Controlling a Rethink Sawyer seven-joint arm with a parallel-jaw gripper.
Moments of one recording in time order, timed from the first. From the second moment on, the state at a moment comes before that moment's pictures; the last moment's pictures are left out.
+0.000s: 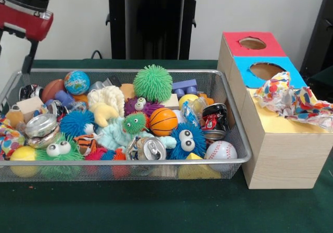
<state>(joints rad) -0.60 -0.77 0.06 1.60 -0.64 0.38 1.63</state>
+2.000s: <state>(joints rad) -0.63 -0.62 0.05 1.59 -0.68 0.17 1.63</state>
